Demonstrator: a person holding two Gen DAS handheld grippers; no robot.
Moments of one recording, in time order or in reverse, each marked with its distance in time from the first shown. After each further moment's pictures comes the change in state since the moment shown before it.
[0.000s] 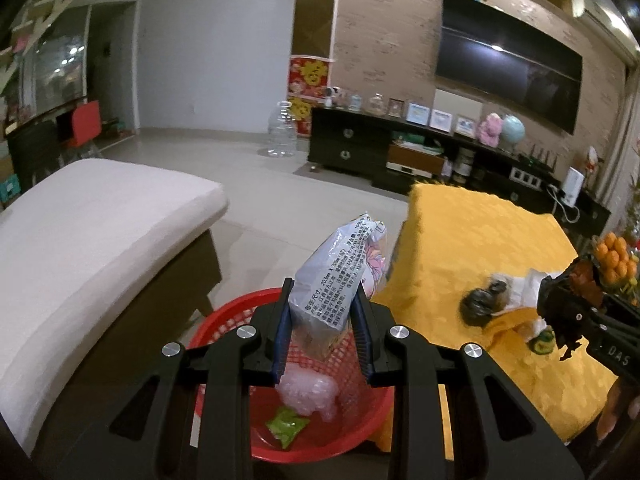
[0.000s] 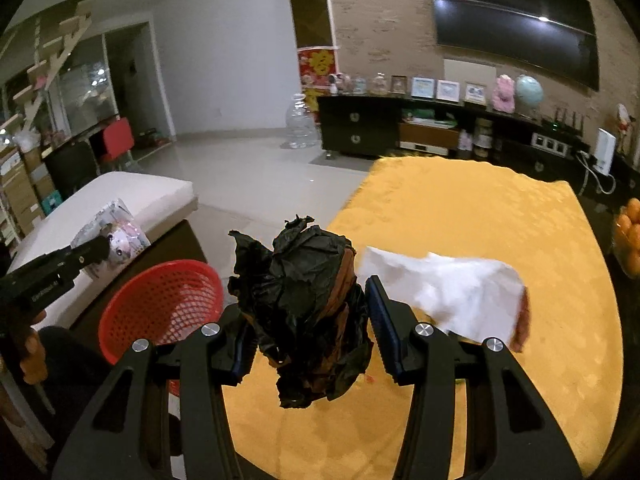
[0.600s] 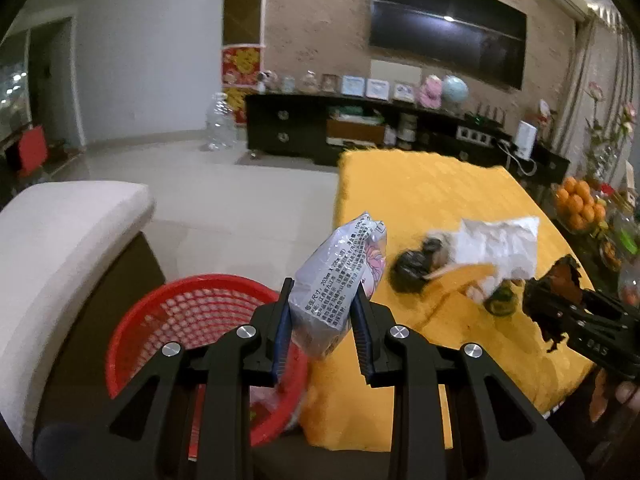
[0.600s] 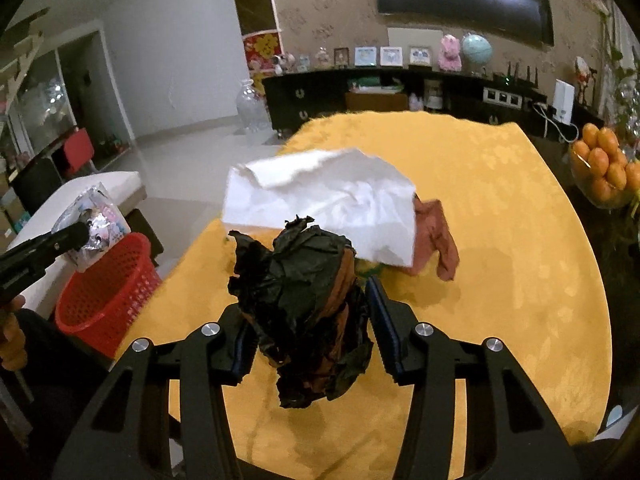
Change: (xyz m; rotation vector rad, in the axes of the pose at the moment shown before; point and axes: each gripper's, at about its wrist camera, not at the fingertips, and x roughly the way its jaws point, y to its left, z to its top) left arm 0.016 -0.075 -0.021 0.152 0.053 -0.151; right arm -0.021 -0.078 -0.062 0.121 0.045 -0.117
